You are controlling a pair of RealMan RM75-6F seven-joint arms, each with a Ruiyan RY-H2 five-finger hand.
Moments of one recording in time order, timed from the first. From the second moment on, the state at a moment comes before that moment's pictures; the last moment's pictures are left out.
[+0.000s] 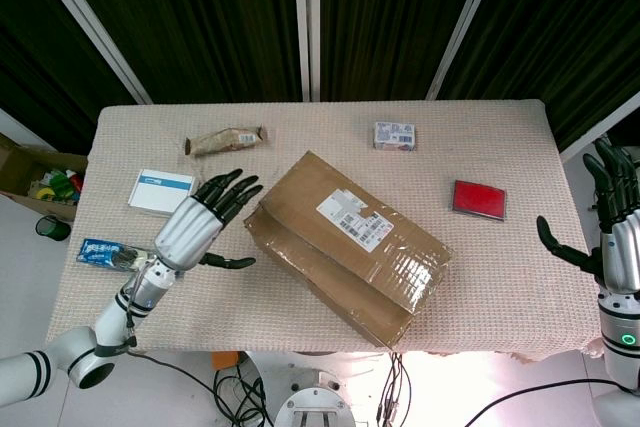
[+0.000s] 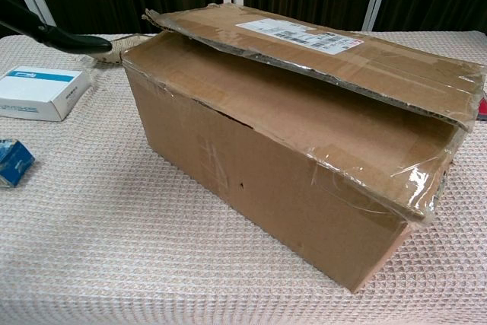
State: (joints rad) left arm -0.59 -1.39 -0.10 -1.54 1.73 1.39 0.07; right arm 0.26 -1.15 0.24 -1.52 -1.67 1.77 0.41
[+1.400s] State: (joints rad) left arm -0.85 -1.70 -0.25 -1.43 1.64 1.19 0.24; right arm 0.22 -1.16 0.25 -1.43 -1.61 1.79 0.52
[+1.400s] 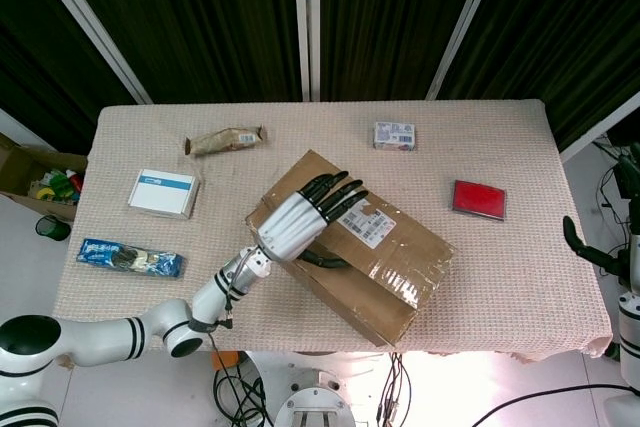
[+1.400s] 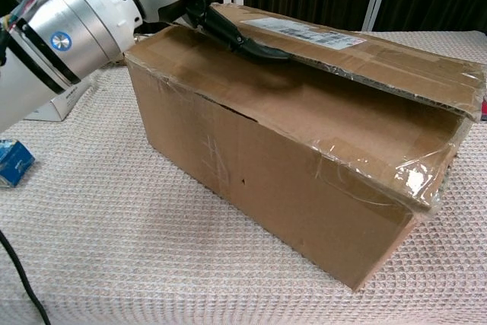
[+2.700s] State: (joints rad) left arm -1.30 -1.91 -0.57 -1.10 1.42 1.08 0.50; right arm 0.20 -1.13 0.28 -1.40 -1.56 1.80 0.60
